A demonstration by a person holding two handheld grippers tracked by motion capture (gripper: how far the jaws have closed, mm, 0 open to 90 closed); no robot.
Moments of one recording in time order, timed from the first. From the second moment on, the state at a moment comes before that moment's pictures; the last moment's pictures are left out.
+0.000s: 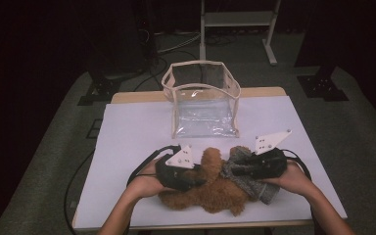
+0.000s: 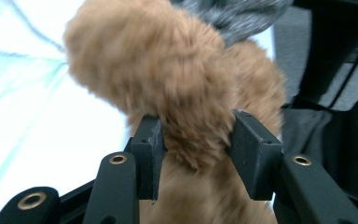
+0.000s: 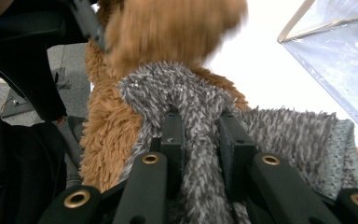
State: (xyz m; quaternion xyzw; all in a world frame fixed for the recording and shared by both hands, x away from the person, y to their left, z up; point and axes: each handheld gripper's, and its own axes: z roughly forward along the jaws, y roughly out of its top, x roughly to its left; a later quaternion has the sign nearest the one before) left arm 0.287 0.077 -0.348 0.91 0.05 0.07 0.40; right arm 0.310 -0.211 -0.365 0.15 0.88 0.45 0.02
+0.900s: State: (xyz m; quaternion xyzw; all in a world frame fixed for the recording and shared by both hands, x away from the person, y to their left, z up) left arm 0.288 0.071 -0.357 0.92 0.05 0.06 0.38; right arm 0.321 -0.175 -0.346 0.14 0.88 0.46 0.01
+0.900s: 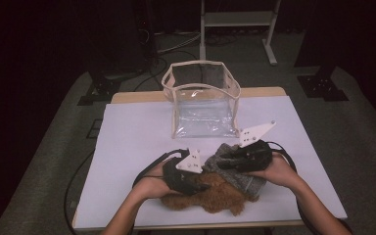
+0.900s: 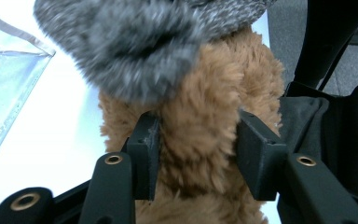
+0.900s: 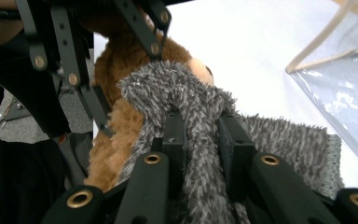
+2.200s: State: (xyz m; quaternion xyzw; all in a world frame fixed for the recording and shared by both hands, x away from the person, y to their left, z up) left arm 0.293 0.134 -0.363 0.90 0.10 0.08 0.41; right arm 0.326 -0.142 -0.357 0.10 0.90 0.42 0.01
